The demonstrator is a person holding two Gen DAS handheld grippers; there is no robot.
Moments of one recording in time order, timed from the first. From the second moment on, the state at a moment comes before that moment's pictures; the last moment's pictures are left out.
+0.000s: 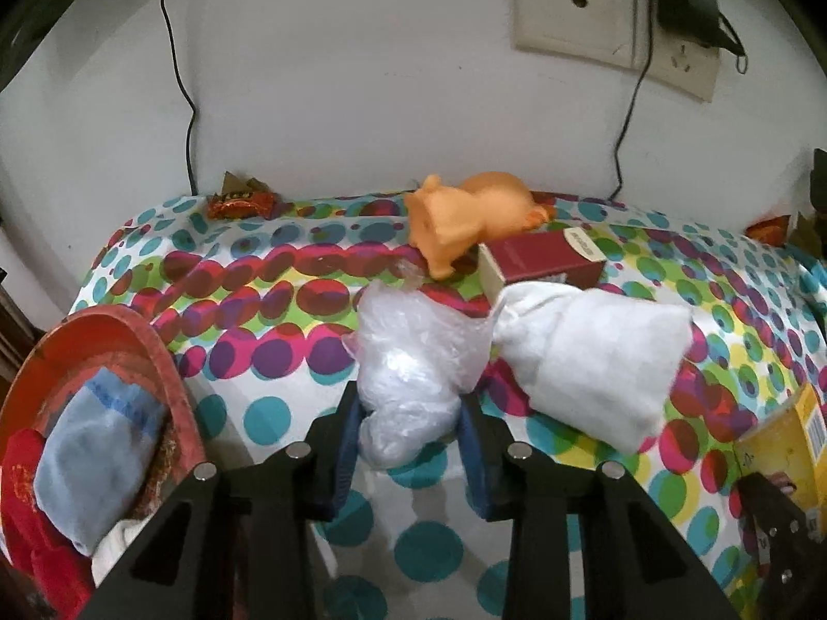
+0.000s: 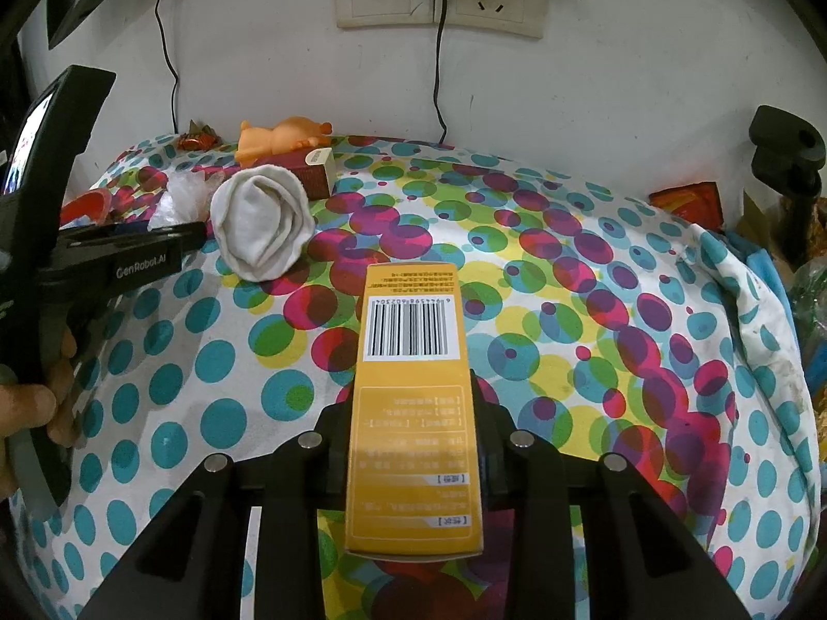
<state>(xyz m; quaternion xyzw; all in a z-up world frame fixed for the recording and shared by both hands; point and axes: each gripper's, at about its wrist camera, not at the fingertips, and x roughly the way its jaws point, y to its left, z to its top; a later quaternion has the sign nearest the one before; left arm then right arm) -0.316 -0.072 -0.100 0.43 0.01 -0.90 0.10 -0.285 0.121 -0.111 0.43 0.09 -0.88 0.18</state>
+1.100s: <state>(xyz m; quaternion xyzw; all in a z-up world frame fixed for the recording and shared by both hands) -0.238 -0.030 -0.097 0.40 -0.03 -0.91 0.05 -0.287 0.117 -0.106 0.42 0.10 -0.88 0.17</state>
